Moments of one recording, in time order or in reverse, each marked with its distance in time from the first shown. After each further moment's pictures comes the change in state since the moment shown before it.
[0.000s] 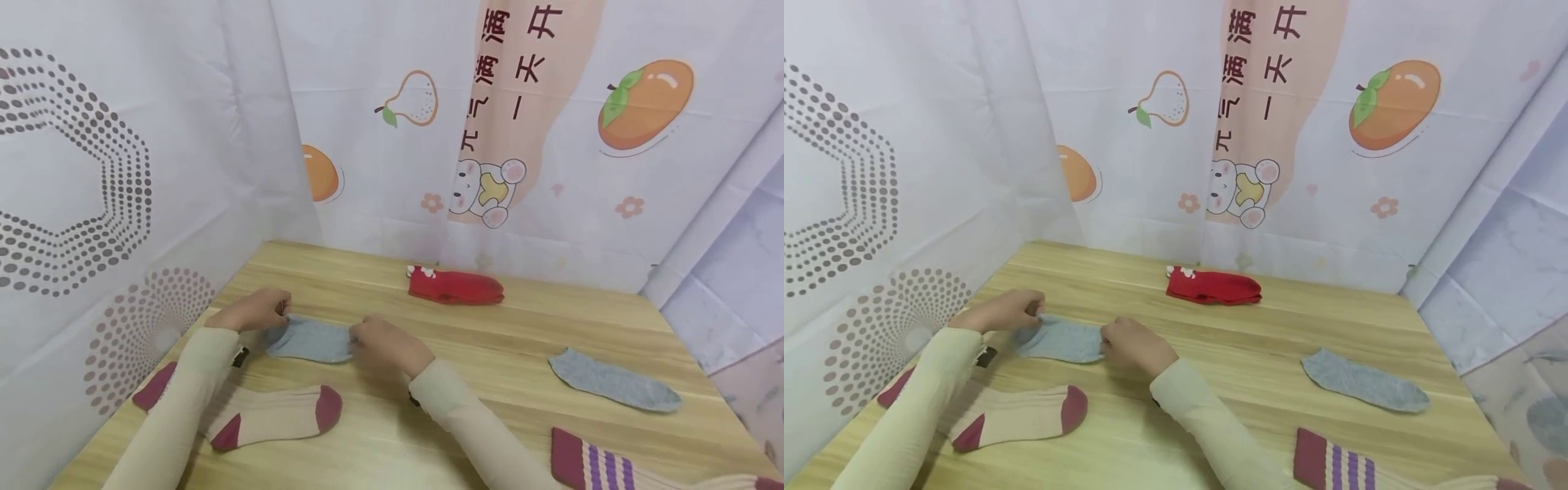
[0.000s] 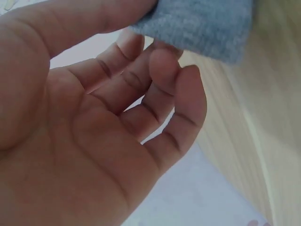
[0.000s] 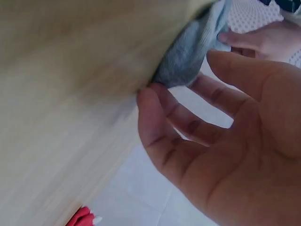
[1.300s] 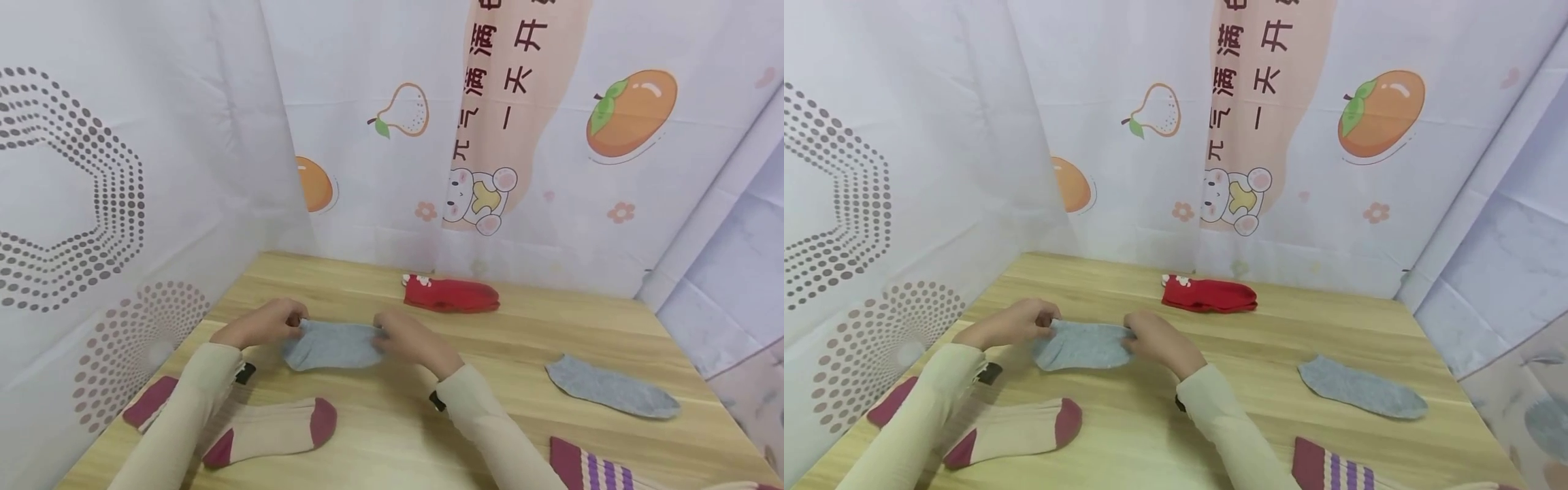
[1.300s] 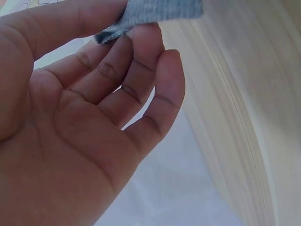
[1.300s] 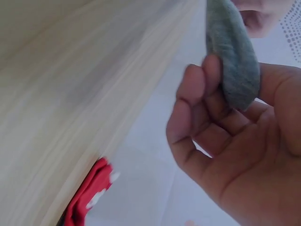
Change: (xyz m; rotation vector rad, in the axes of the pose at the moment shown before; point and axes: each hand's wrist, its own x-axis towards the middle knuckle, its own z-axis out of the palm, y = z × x) left_hand 0.011 0.024 0.005 -0.094 -0.008 0.145; right_hand -0.020 0.033 -0.031 0.171 0.115 0.065
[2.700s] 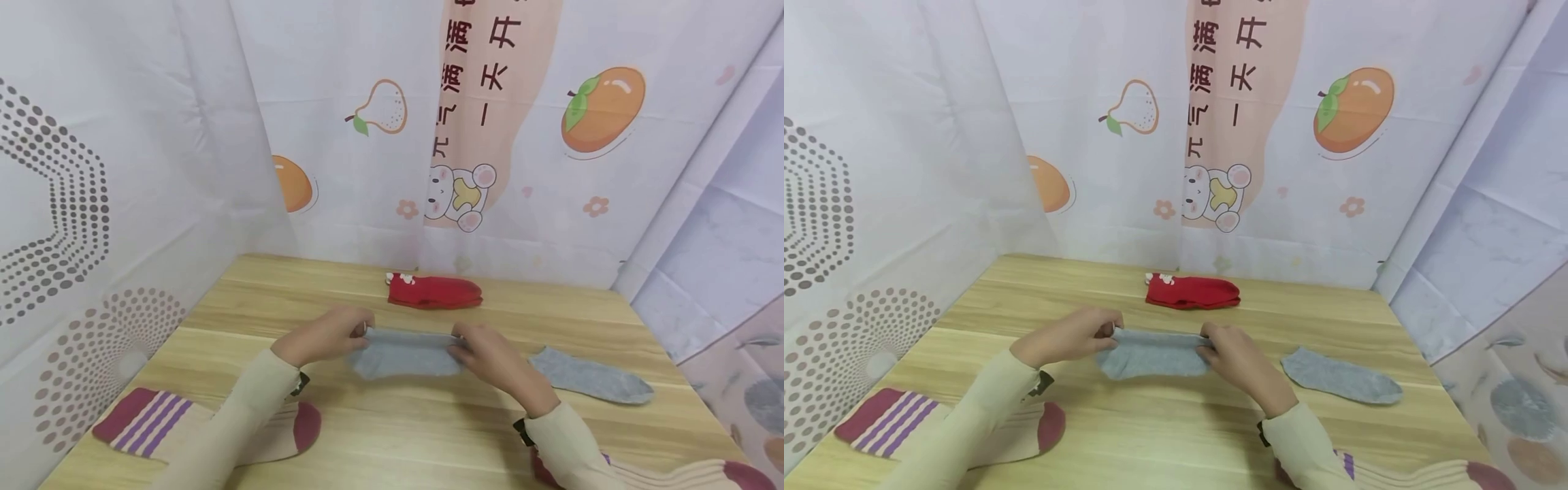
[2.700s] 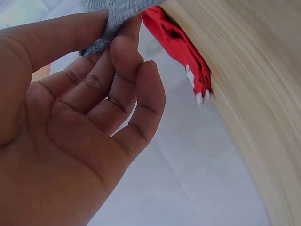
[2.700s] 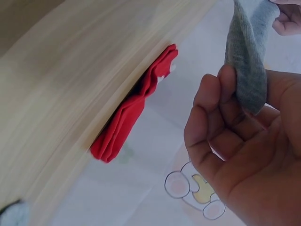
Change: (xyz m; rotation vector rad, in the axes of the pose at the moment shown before) left_hand 0.056 0.115 0.055 0.097 0.024 0.284; right_hand -0.131 0.065 -0.044 -0.080 0.210 0.172
